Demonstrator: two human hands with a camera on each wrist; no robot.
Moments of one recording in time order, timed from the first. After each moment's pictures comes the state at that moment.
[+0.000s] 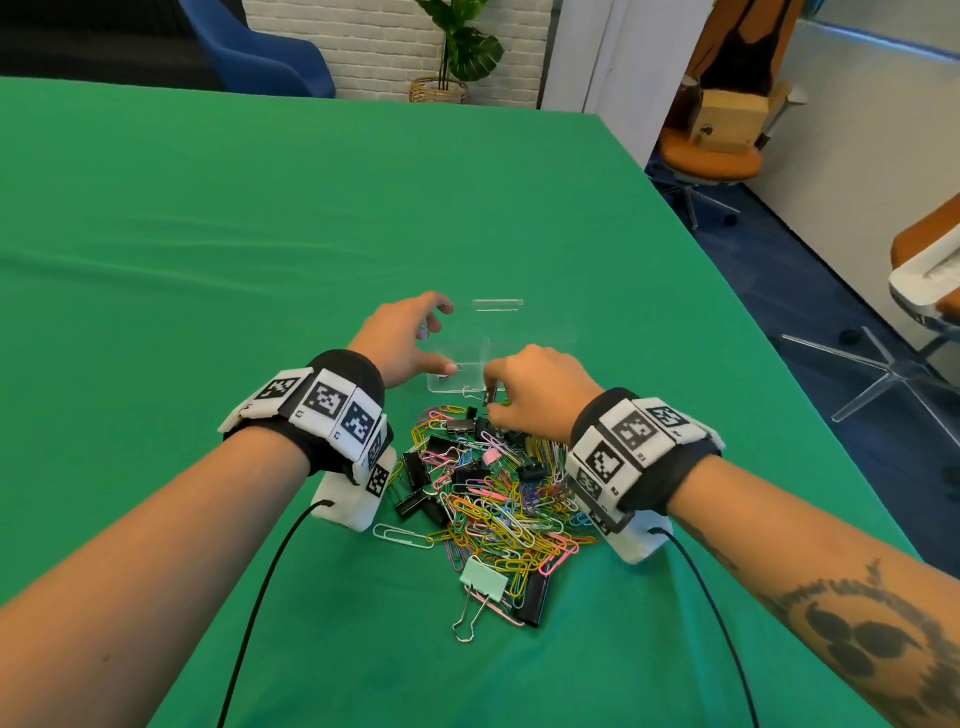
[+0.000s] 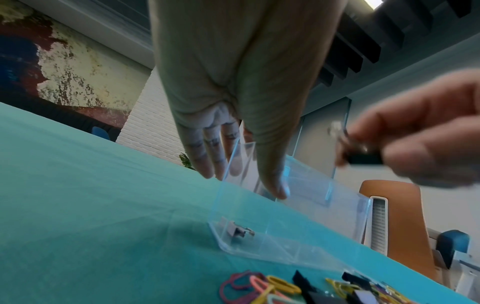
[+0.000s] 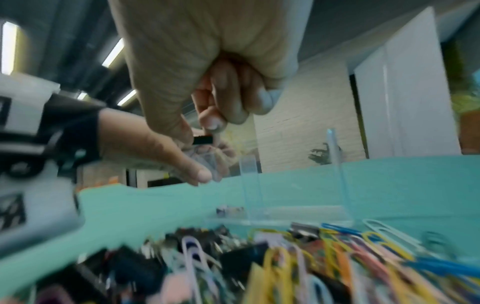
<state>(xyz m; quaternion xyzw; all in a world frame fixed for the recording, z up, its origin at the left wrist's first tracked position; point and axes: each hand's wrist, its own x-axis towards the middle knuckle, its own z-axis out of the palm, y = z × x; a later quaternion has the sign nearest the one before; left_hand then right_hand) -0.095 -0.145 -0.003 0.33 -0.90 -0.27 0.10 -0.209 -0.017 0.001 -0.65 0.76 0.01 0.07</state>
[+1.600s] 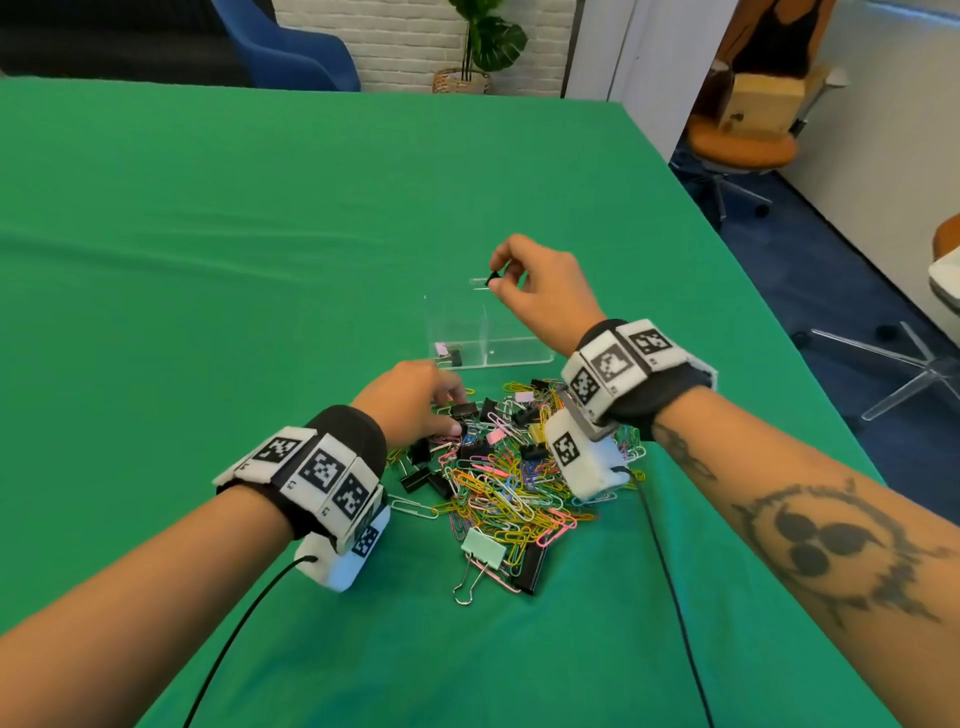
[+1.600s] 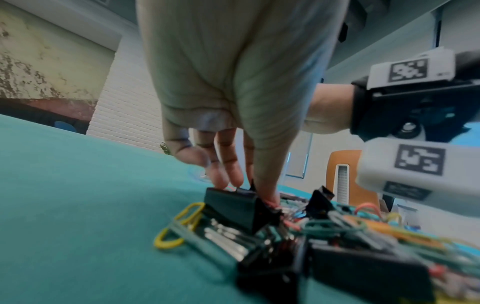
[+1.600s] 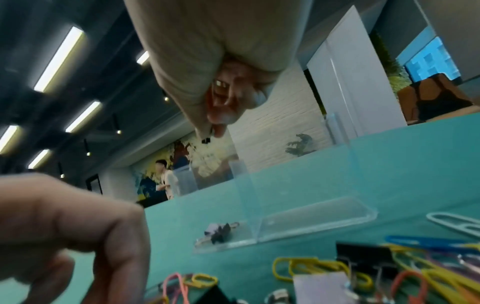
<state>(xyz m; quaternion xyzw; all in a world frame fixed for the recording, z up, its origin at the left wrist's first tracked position) -0.064 -0.098 -0.026 0.30 -0.93 -0.22 -0.02 -0.230 -0.046 0.023 -0.58 0.73 -0.36 0.05</state>
